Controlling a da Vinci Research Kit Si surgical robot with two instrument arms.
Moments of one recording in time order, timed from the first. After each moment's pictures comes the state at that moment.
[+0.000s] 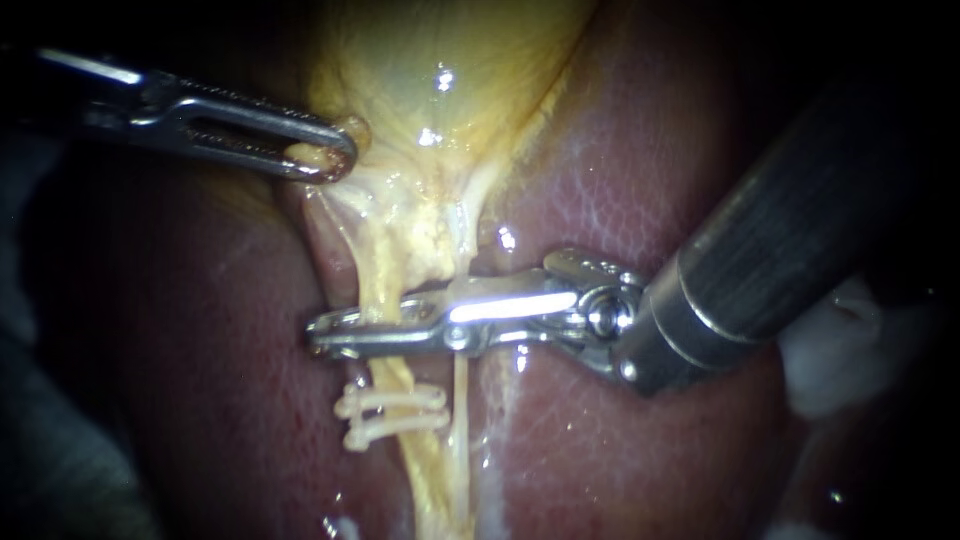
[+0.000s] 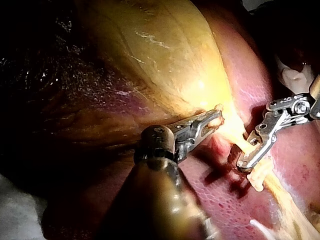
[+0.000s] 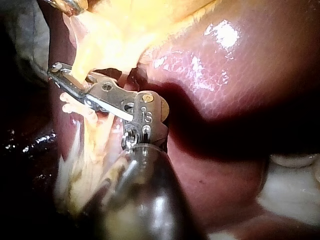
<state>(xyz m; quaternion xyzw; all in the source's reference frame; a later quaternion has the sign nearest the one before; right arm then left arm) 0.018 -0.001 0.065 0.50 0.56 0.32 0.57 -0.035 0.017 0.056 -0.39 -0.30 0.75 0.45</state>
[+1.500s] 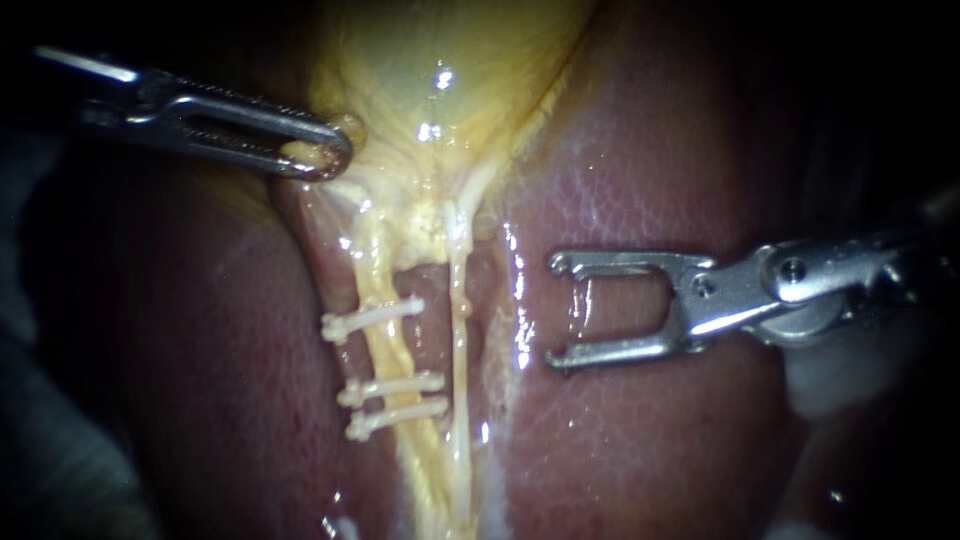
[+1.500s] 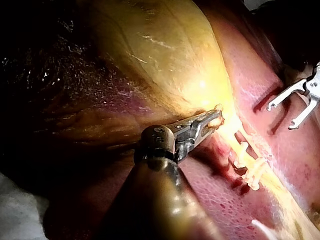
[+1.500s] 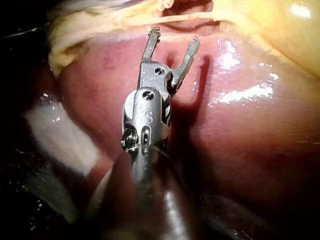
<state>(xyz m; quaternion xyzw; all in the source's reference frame) 0.002 0.001 0.057 0.18 0.54 0.10 0.81 -0.034 0.017 0.057 -0.39 -0.30 0.75 0.45</state>
